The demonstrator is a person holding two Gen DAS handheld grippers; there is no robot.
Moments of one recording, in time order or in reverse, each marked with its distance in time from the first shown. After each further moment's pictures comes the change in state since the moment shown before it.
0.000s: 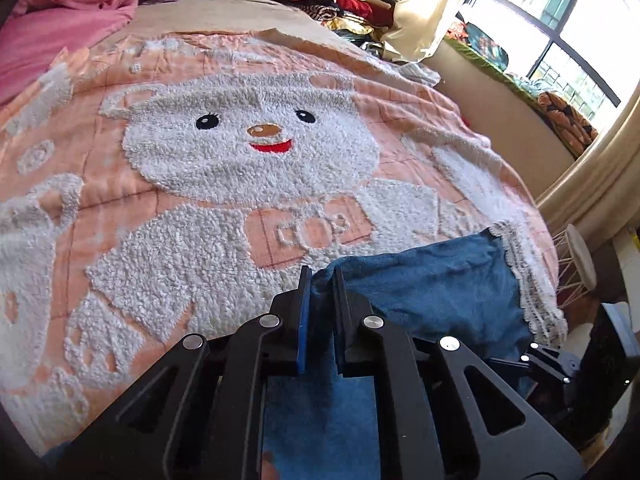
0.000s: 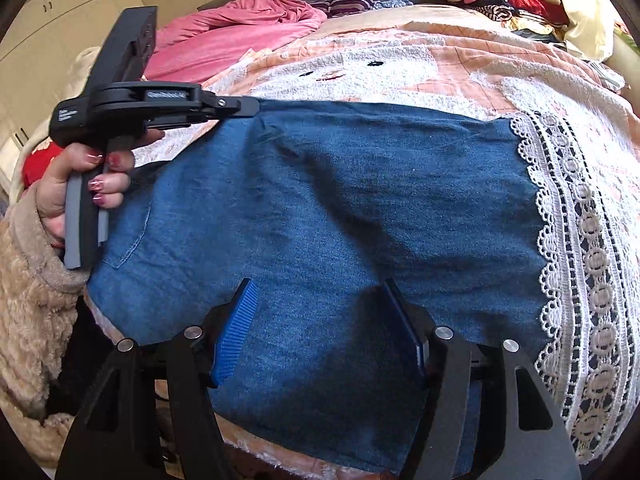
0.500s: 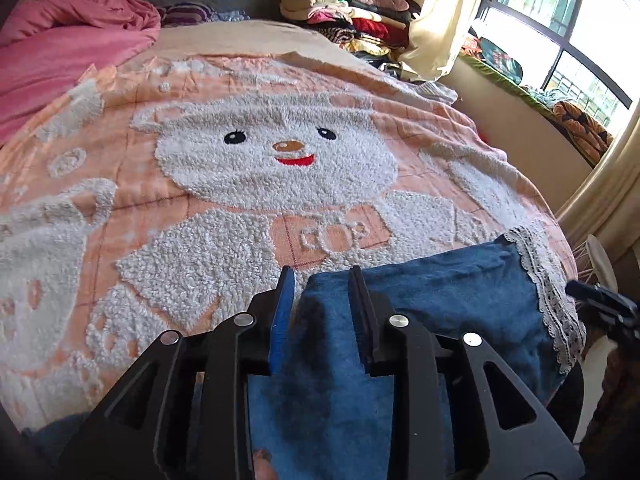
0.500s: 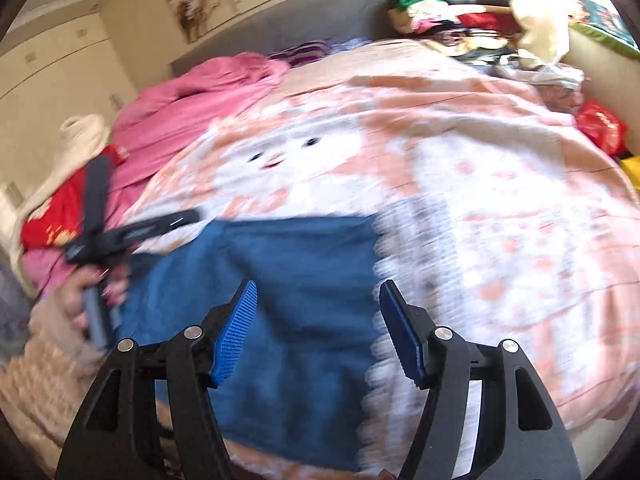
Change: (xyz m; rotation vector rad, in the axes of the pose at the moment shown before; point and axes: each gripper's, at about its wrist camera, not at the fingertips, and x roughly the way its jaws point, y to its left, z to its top) left arm -0.030 -0.007 -0.019 -0.002 -0.122 0.068; right arm -0.087 -0.073 0.036 0.130 -0.166 -0.076
